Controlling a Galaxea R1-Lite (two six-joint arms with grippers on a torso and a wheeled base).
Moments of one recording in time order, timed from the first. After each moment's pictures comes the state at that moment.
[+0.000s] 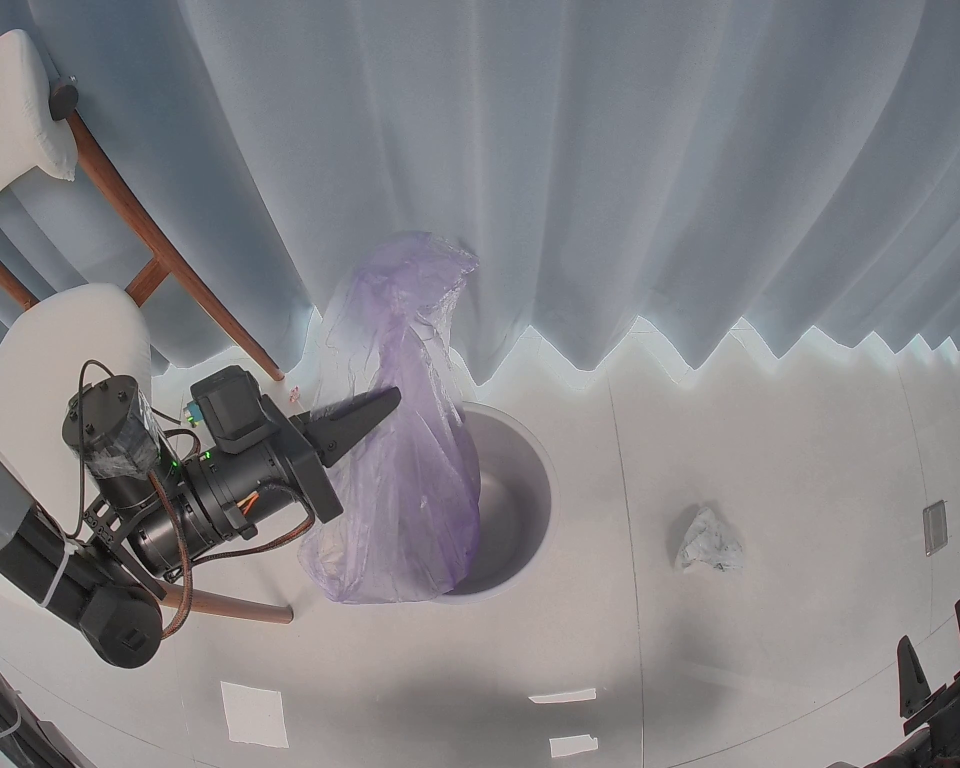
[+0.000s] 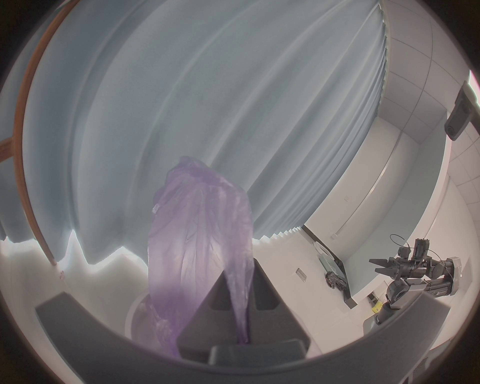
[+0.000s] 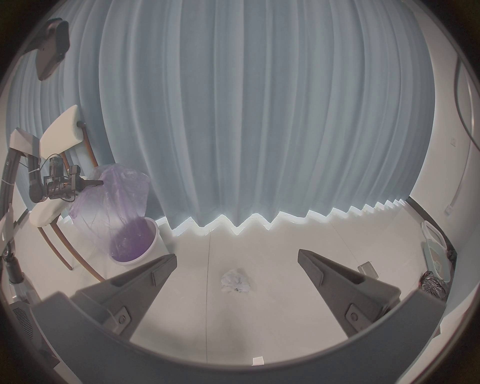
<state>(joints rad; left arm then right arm) -0.41 1.76 -0.49 -1.45 -0.47 -0.22 0.00 0.02 -0.02 0.00 -0.01 0.00</state>
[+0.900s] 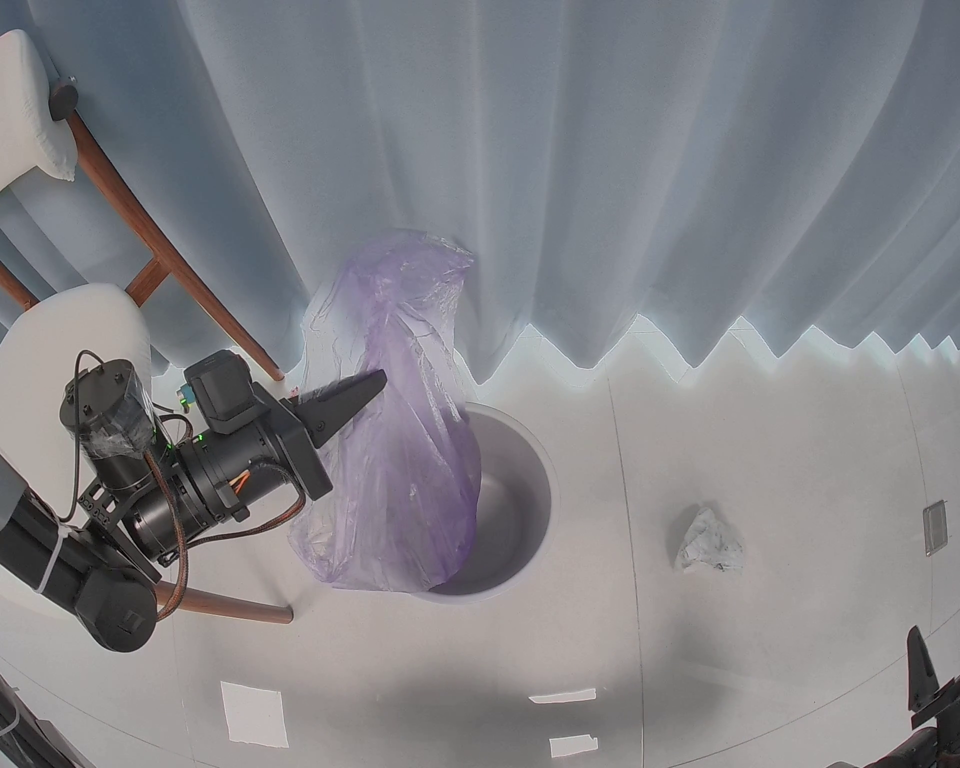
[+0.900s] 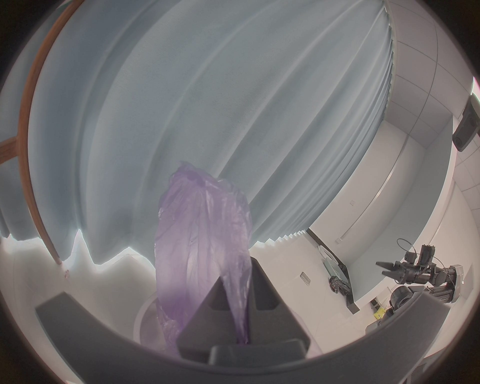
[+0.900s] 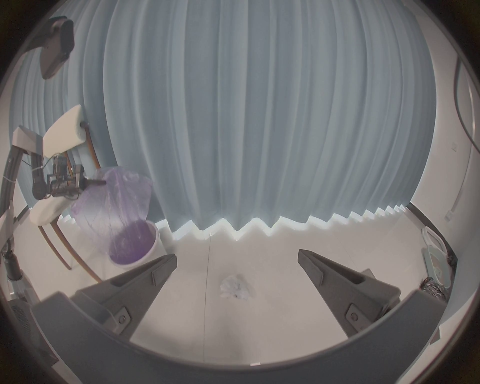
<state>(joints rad) -0.38 1.76 -0.53 -1.41 -0.47 -0.25 0.00 0.02 -0.02 -0.06 0.00 -0.02</state>
